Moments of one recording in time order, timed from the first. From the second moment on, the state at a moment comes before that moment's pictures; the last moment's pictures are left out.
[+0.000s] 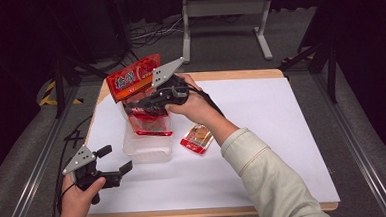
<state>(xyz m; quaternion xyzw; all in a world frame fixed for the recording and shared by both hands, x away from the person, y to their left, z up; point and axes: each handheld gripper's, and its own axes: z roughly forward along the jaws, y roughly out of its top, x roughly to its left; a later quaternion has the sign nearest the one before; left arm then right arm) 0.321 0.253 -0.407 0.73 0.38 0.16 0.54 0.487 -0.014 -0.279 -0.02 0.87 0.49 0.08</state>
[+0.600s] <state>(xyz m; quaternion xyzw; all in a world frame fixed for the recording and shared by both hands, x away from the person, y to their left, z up) 0.322 0.254 -0.409 0.73 0.38 0.16 0.54 0.490 -0.005 -0.295 -0.01 0.87 0.49 0.07</state>
